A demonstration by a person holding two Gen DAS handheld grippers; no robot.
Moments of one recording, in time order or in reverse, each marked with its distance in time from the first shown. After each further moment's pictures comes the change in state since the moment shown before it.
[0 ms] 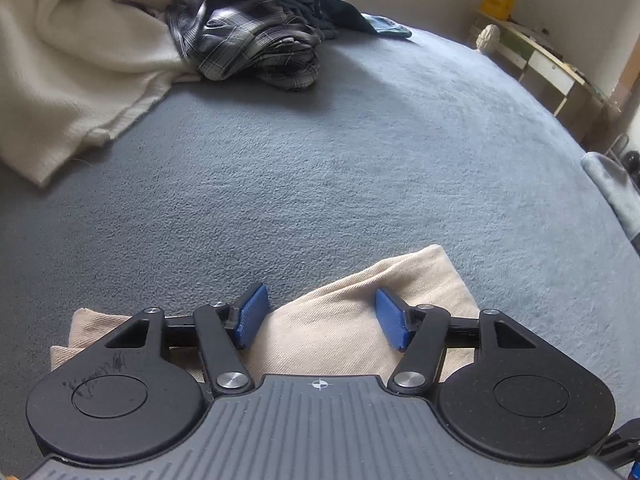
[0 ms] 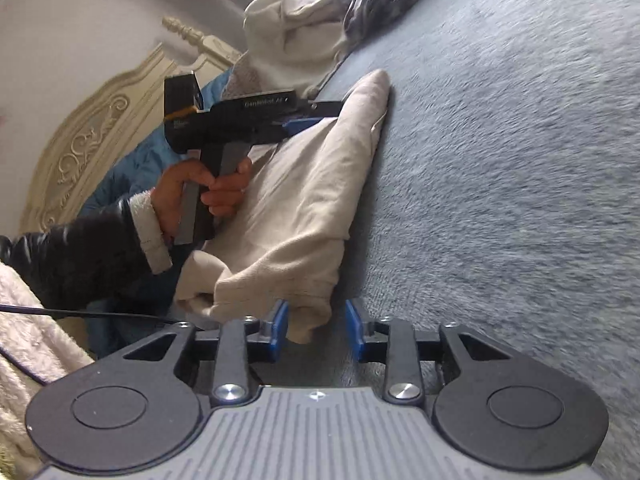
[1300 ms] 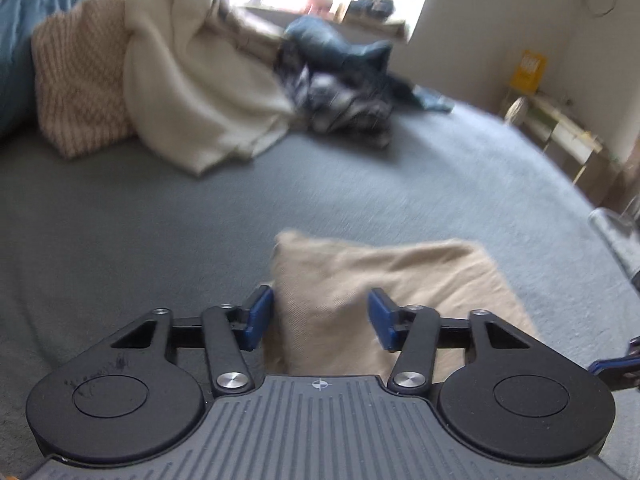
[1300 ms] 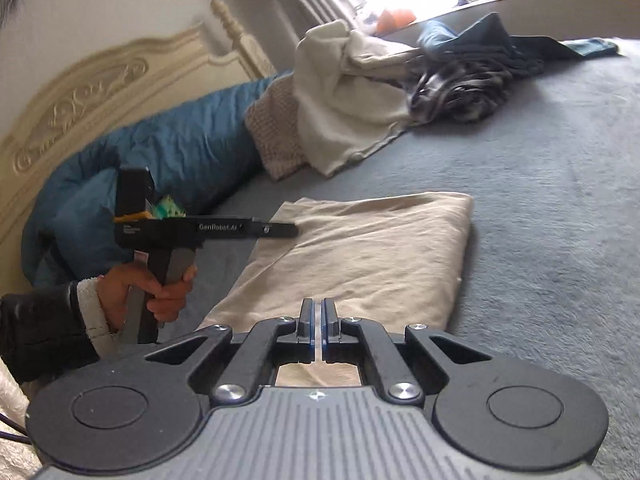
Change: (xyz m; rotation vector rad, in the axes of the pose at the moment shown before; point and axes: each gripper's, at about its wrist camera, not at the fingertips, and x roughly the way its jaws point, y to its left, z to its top) left arm -0.107 0.050 -0.074 -0.091 -0.246 0.070; right arm 0.015 0.107 0.048 -0.319 -0.091 -0.174
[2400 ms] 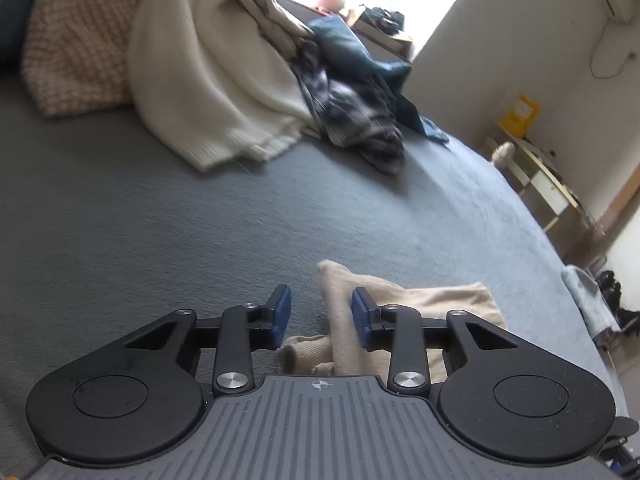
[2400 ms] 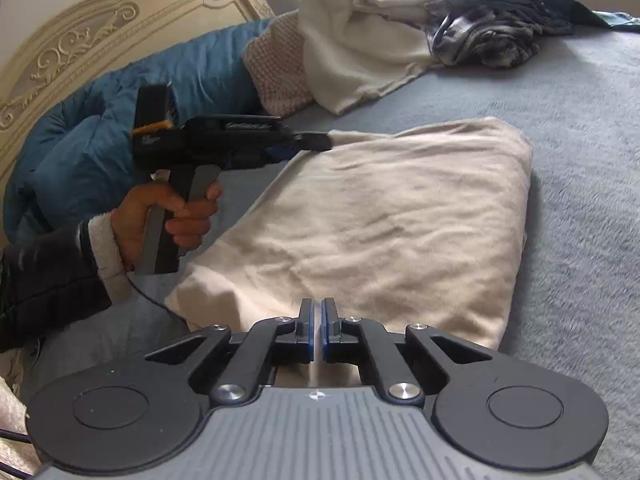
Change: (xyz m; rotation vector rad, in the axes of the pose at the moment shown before) left arm 0.026 0.059 0.020 -0.181 0.021 -0.125; right arm 0.054 0.022 -0.014 -0.010 0.131 -0.030
